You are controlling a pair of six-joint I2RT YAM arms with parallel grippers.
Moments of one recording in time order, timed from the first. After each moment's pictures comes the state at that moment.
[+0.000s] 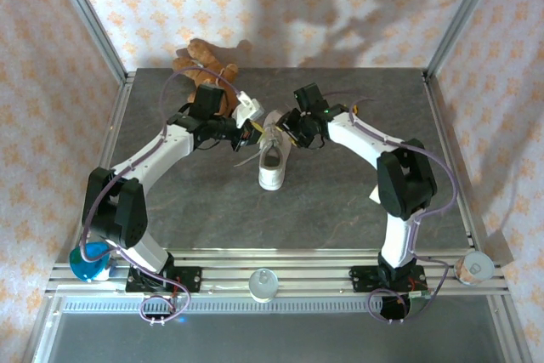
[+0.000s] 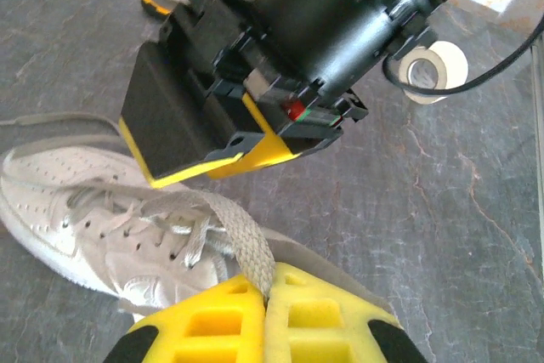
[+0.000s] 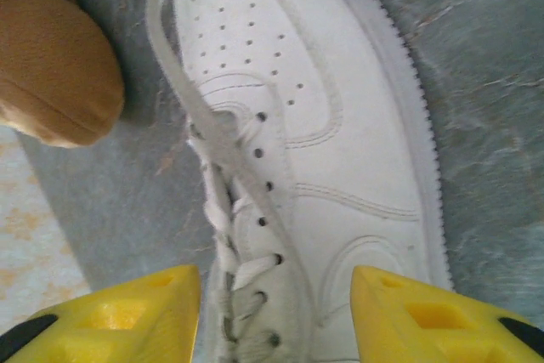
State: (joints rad) left arm -0.30 1.61 1.23 -0.40 0.75 0.36; right arm 0.50 1.89 1.46 -0.49 -0.25 1.16
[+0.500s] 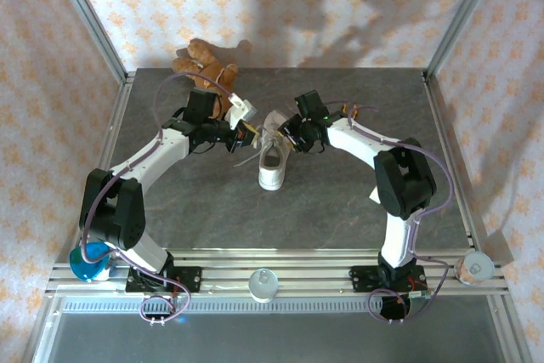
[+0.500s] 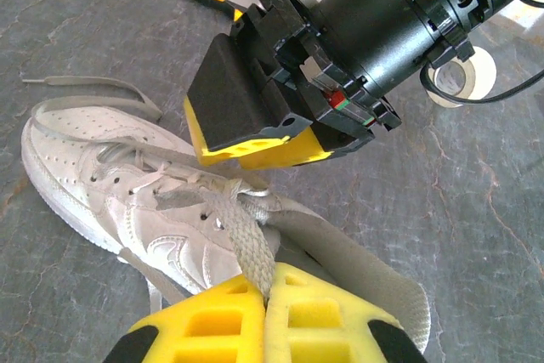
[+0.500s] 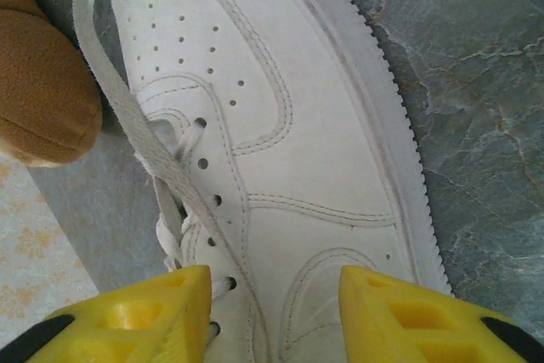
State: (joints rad) left arm -0.26 1.59 1.16 -0.34 0.73 0.30; right arm 0.50 1.90 1.38 -0.42 -0.27 1.25
